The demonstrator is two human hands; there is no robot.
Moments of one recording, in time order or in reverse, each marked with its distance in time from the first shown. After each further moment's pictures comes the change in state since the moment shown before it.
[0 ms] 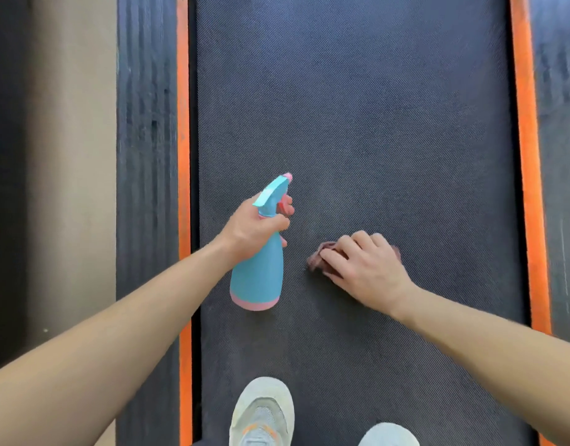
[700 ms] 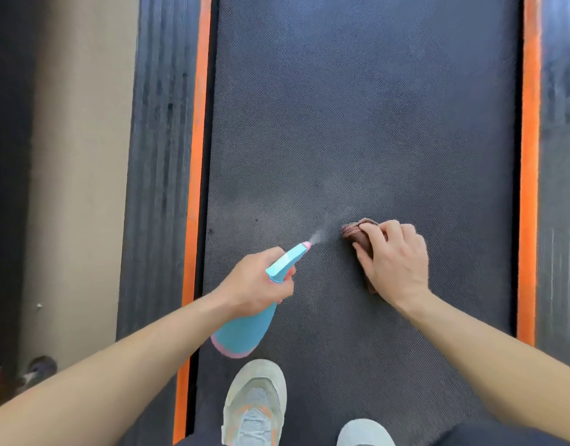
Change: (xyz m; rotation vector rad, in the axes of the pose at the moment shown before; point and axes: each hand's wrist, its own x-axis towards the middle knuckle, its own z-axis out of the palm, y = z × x) left_hand -0.076 -0.054 0.010 0.349 -0.103 -0.101; right_hand -0.015 0.013 -0.008 0.008 0.024 0.472
